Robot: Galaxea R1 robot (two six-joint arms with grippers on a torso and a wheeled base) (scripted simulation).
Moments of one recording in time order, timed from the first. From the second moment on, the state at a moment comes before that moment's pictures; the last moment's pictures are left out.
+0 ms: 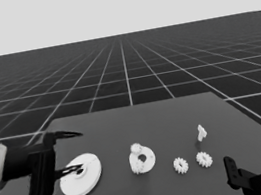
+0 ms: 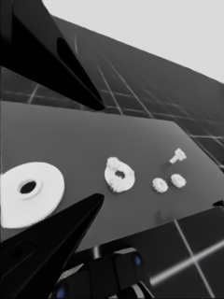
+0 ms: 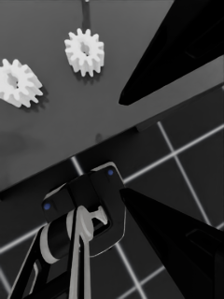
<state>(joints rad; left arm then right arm) -0.34 1.77 -0.43 0.31 0.68 0.33 -0.35 1.76 -0.39 -0.70 -1.18 0.32</state>
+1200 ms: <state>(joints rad) -0.34 1.75 -0.42 0.31 0.68 0.35 -0.26 2.53 -1.19 -0.44 -1.48 1.37</state>
